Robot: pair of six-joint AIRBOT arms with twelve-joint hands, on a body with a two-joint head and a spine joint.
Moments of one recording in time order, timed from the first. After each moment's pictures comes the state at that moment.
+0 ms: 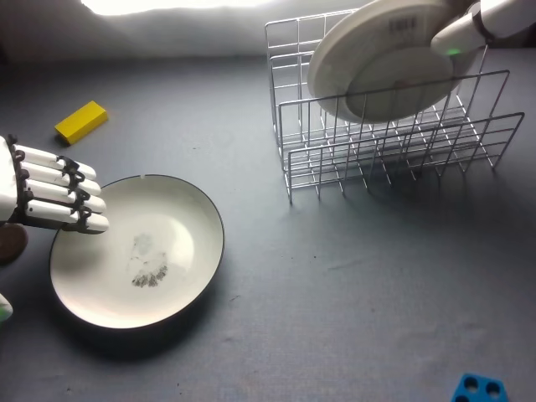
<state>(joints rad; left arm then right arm) 0.65 -0.96 1.66 1.50 -0.98 -0.08 -0.17 -1.12 1.56 -1.08 0.35 0.96</state>
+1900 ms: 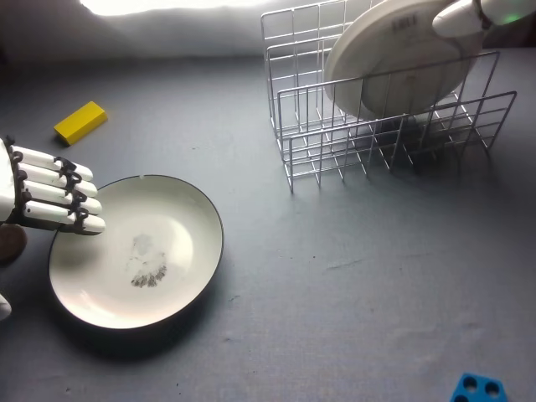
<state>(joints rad) 0.65 -0.97 1.67 1.50 -0.98 -0.08 -0.20 -1.18 1.65 -1.03 0.34 0.96</state>
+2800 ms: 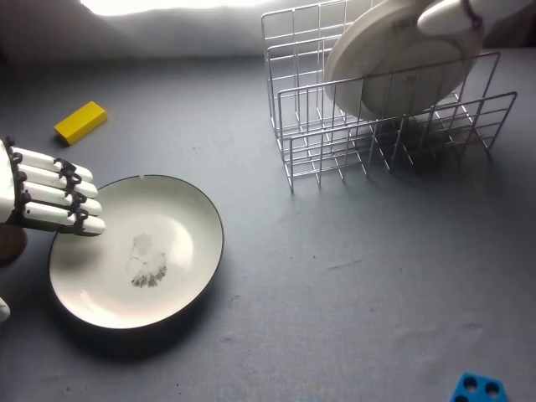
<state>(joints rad) 0.66 -0.97 1.67 1.50 -0.98 -0.08 -0.15 -1.15 1.57 -1.02 0.39 0.68</state>
